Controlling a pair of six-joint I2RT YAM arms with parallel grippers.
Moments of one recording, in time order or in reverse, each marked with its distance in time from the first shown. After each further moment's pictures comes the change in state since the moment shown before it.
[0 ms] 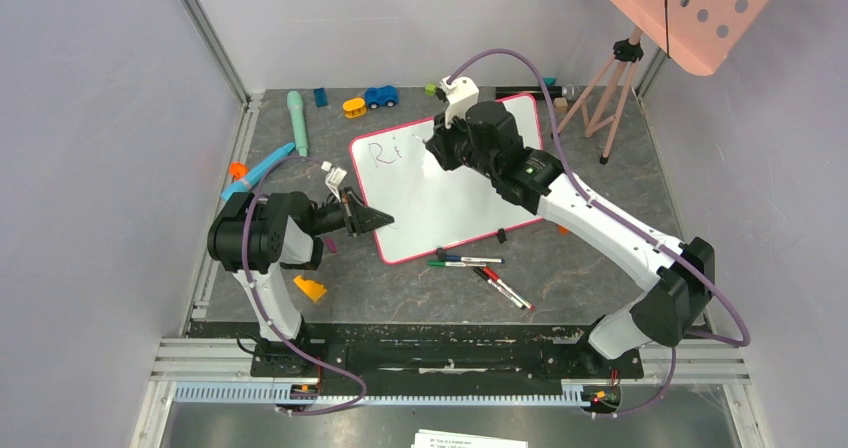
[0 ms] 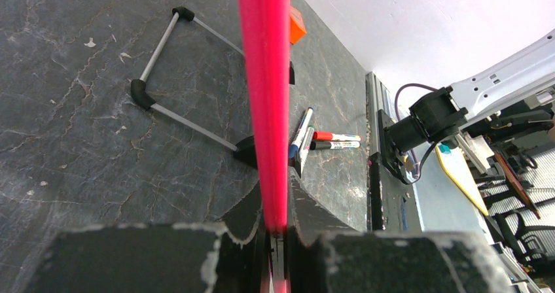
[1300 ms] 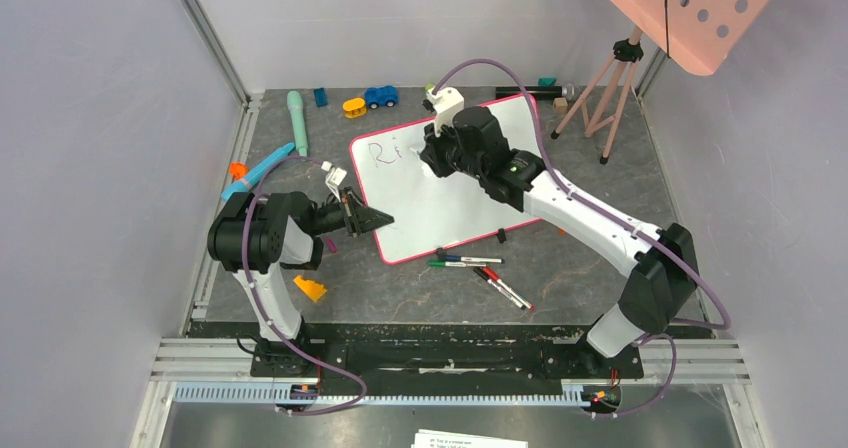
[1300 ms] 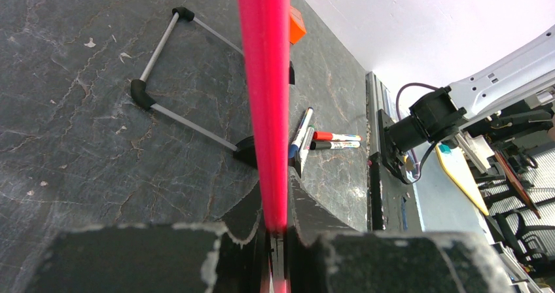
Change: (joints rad) left arm 0.000 0.000 0.000 0.000 0.000 0.001; right arm -0.008 0.068 -0.026 0.030 -0.055 -0.030
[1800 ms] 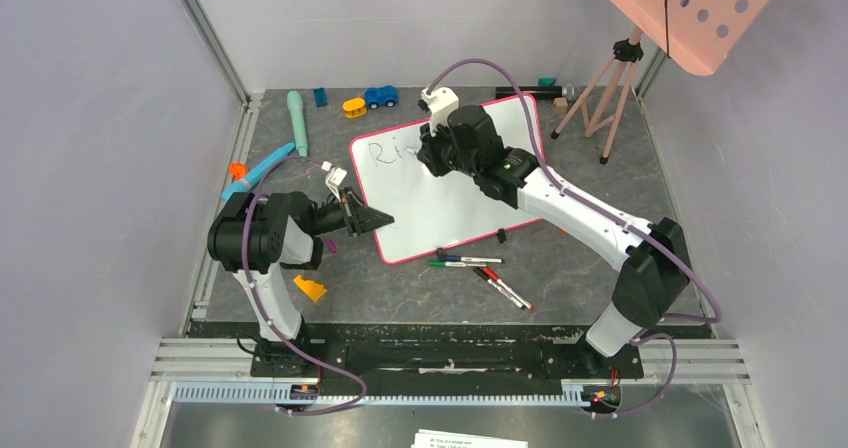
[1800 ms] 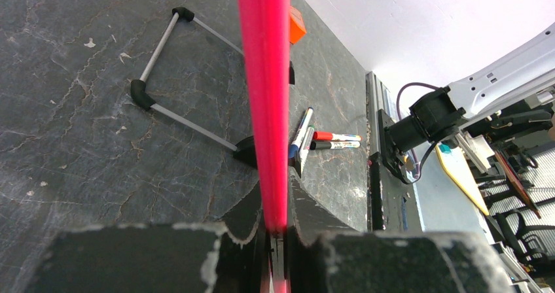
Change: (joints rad) left arm -0.001 0.000 0.000 0.000 0.000 0.000; right arm 0.000 0.052 0.024 0.000 -0.007 -0.009
